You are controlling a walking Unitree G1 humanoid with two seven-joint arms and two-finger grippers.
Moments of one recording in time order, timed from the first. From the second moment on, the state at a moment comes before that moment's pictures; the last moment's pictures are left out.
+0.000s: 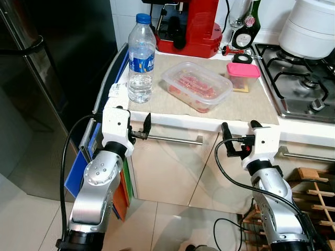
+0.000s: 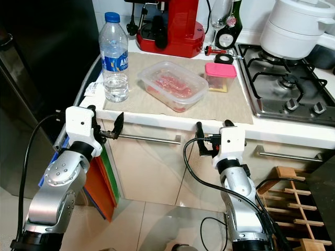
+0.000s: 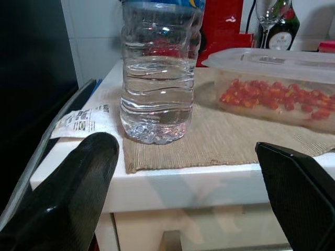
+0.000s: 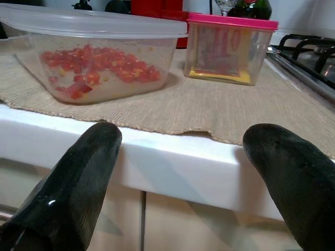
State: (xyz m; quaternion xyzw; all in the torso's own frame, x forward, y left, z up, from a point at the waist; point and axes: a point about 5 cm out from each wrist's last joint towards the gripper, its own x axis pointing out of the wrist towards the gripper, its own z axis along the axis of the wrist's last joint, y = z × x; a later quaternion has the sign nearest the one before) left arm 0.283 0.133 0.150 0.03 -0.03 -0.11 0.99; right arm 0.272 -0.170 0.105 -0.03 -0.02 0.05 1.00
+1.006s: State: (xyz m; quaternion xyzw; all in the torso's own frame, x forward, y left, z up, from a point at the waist) left arm 0.289 0.131 0.155 0.04 -0.04 -0.11 0.99; right arm 0.279 -0.167 0.112 -0.02 -0.03 0.05 1.00
